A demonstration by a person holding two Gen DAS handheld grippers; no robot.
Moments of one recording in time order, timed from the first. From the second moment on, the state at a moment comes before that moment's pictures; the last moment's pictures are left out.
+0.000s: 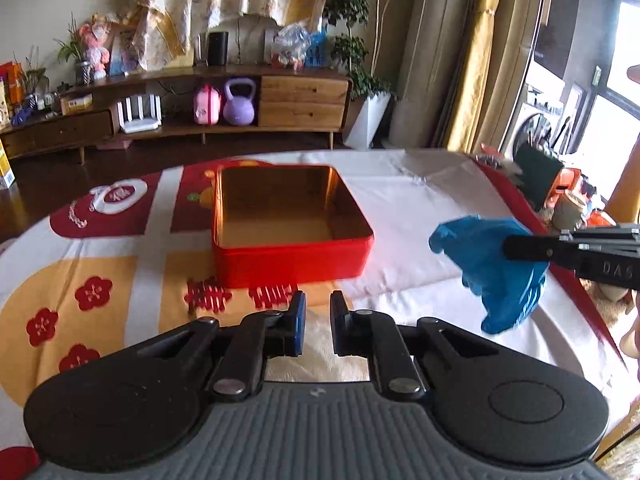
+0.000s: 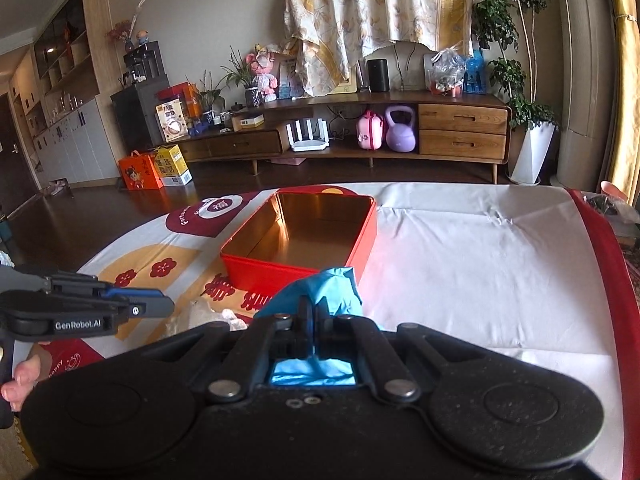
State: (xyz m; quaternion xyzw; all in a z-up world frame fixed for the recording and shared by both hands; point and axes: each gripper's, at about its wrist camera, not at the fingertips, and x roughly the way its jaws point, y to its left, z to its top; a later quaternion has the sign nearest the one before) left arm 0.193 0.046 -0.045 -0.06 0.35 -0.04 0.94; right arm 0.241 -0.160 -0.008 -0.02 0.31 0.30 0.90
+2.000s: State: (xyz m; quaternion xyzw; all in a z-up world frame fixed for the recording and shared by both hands) left arm 0.249 0.065 -0.005 -0.02 0.33 -0.04 0.94; right arm 0.289 -0.123 0.023 -0.03 0.30 0.34 0.89
